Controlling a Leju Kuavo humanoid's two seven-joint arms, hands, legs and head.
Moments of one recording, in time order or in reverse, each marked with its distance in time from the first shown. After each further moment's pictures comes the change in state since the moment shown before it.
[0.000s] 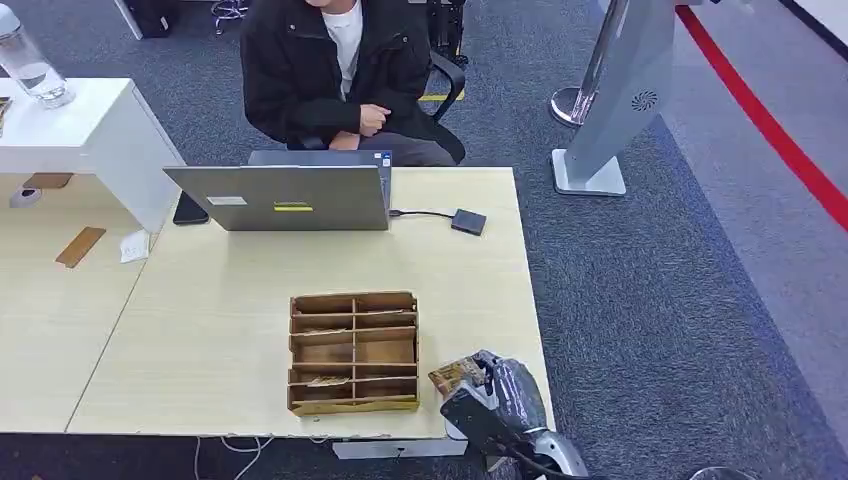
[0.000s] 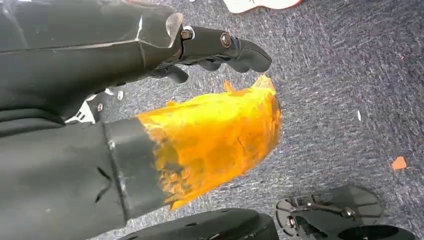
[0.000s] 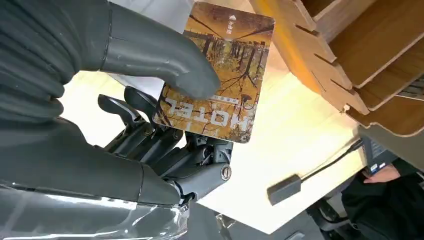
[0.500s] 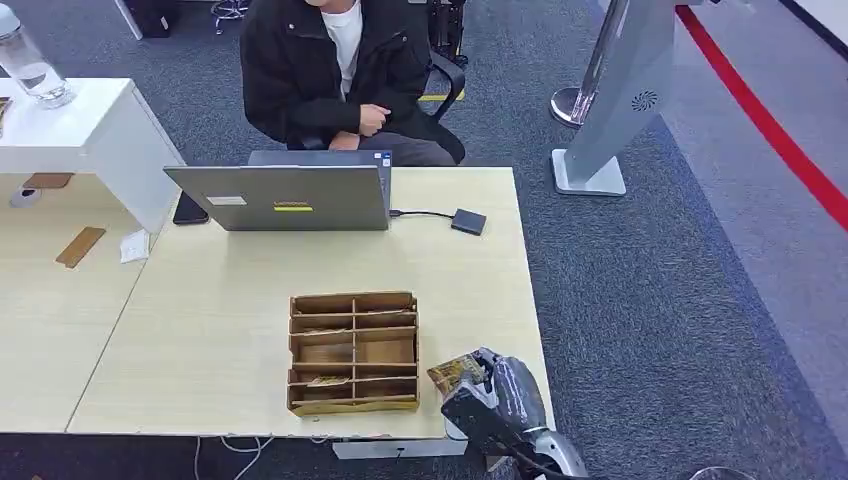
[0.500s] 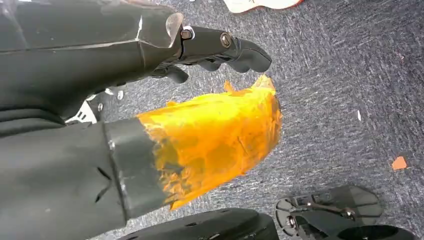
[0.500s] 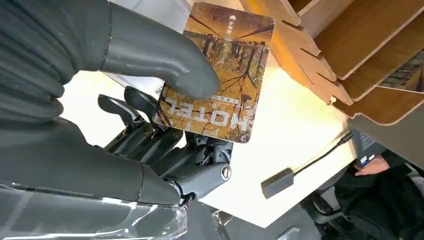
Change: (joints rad) left arm 0.000 0.000 0.000 0.000 0.001 0.000 0.000; right arm 0.001 0.005 0.000 -0.008 -0.012 -0.014 -0.021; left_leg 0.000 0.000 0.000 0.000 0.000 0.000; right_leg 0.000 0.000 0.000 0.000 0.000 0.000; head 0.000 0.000
